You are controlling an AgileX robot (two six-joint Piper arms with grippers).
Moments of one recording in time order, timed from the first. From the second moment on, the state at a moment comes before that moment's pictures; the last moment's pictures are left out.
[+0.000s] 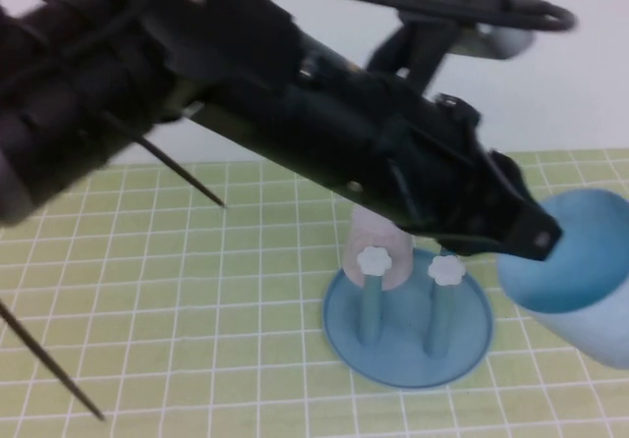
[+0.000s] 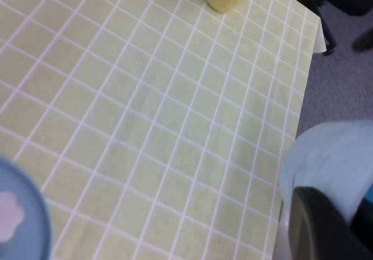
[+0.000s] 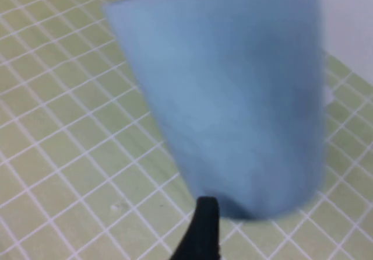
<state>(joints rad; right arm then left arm) 0.00 0.72 -0.85 0.71 1.10 -1.05 -0.76 1.56 -1.59 -0.78 1.02 0.50</state>
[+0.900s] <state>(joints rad) 0.00 0.88 -0.85 0.81 1.13 -1.22 -0.78 1.61 -1.59 -0.94 0.93 0.55</state>
